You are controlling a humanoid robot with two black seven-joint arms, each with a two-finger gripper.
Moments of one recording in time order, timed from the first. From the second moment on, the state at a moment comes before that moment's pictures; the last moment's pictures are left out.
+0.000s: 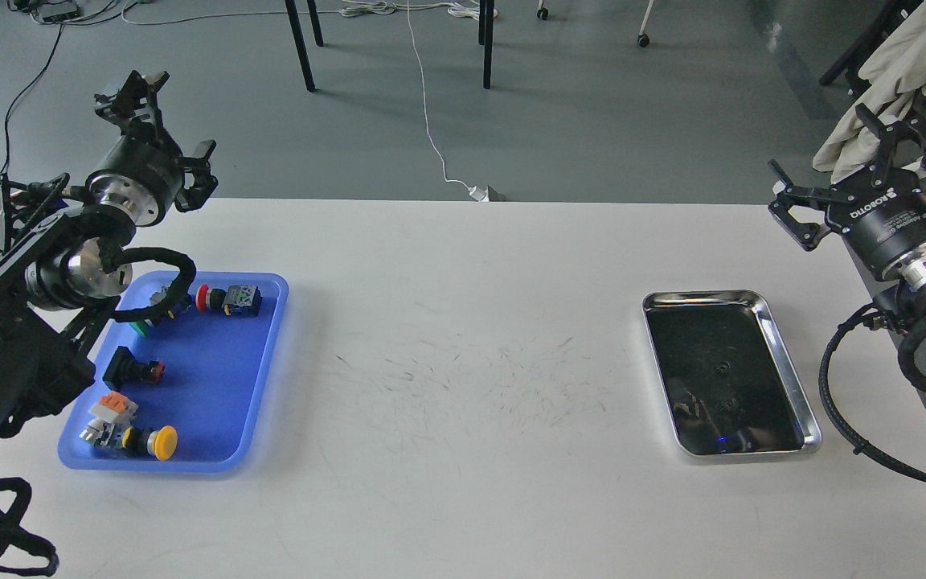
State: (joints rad) left arm -0.72 0.38 -0.98 -0.80 0.30 -0.04 -0.16; right arm 0.47 -0.66 0.94 1.06 0.38 0.42 0.06
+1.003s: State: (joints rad) left arm -0.72 0.44 -1.00 -0.80 0.29 -0.05 -0.17; right arm 0.53 -0.57 0.92 0.99 0.37 0.44 0.06
